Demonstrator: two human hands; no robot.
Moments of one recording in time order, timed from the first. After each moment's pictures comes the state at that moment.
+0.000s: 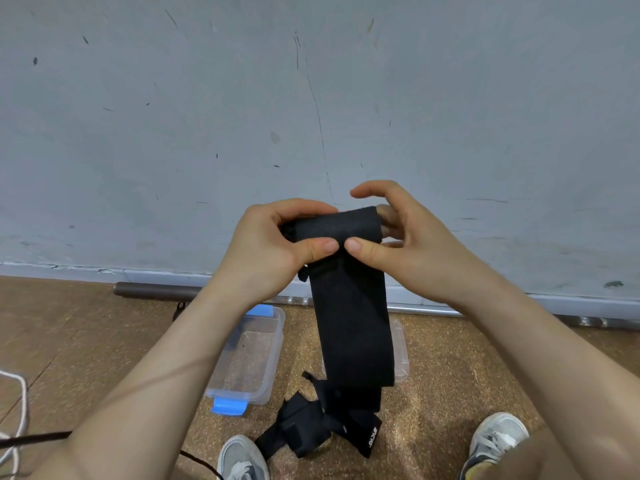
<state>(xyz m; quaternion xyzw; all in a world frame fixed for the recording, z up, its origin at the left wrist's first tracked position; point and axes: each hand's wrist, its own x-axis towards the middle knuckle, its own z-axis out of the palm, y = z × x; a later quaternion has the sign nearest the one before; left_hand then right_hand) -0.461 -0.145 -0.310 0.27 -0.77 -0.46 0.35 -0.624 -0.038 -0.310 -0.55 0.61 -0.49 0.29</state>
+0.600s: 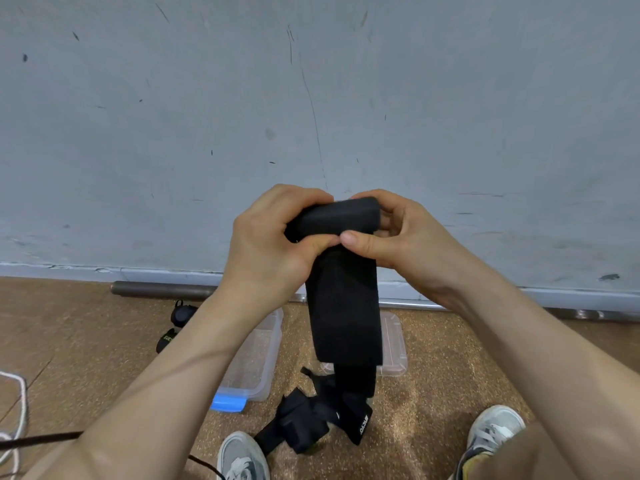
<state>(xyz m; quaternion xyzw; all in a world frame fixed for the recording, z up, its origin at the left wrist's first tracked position) -0.469 -0.139 -0.322 0.22 -0.84 -0.18 0.46 -0.632 -0.044 -0.320 -0.47 0.54 -0.56 0.40</state>
